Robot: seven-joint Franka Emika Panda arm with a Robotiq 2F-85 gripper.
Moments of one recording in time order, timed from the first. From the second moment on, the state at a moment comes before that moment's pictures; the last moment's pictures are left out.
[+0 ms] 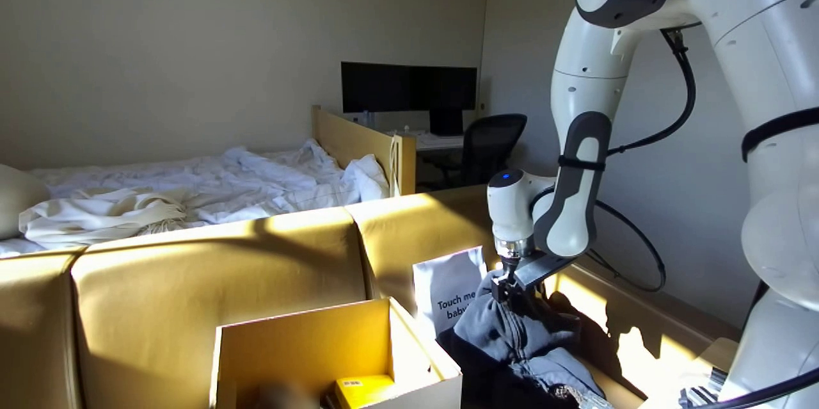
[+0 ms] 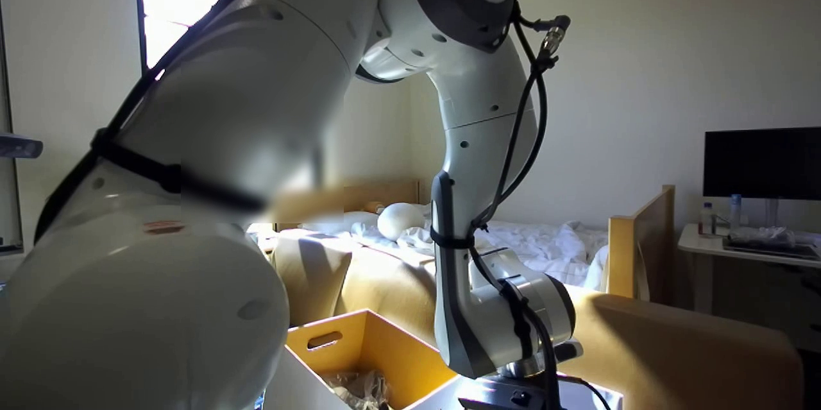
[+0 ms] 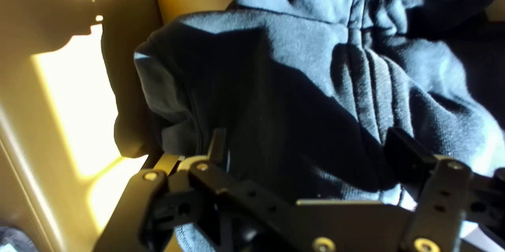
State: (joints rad) arm -0.17 0.54 -0.14 -2.39 -1.10 2.88 0.97
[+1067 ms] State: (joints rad) arm -0.01 0.82 -0.38 -2.10 -1.16 3.08 1.15
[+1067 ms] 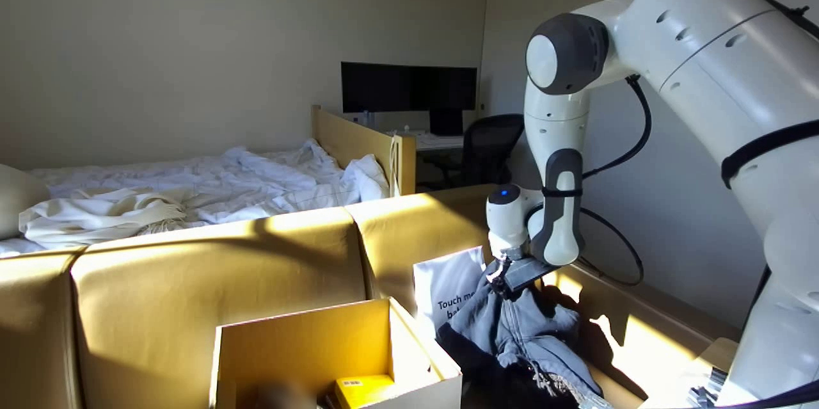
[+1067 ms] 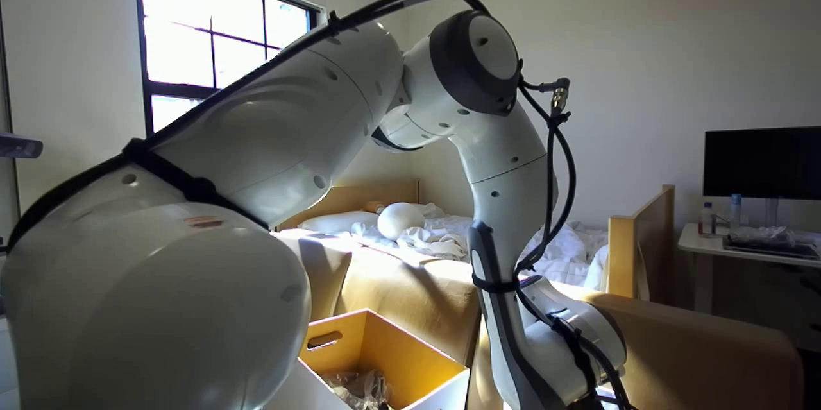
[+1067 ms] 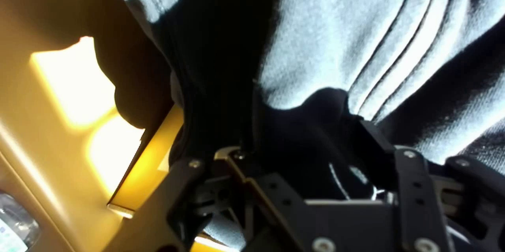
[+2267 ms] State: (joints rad) arm -0.72 0.77 0.34 -2.31 -1.22 3.00 0.76
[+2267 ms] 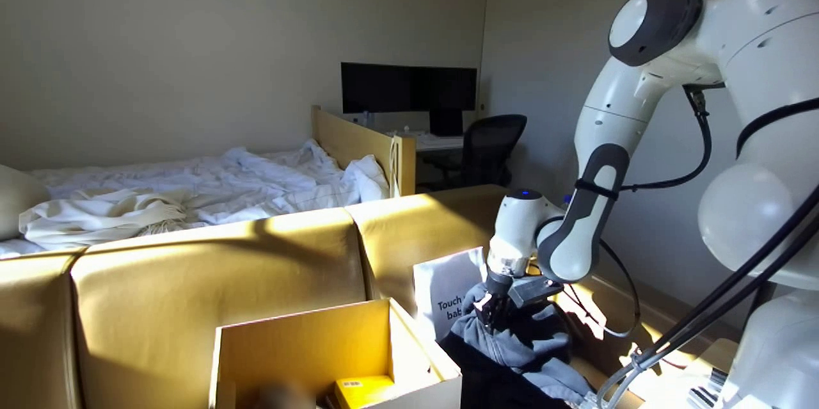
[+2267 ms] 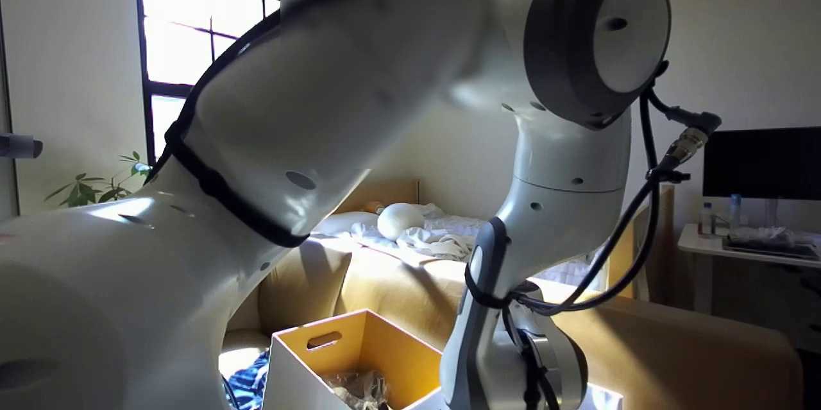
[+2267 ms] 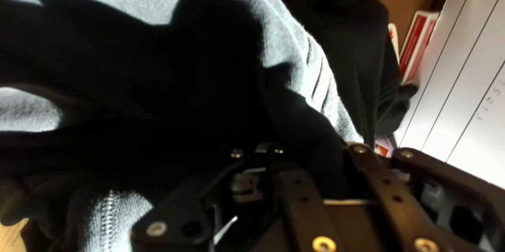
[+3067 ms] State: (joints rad) arm -0.30 0.32 0.24 -2.13 -0.42 2.12 0.30
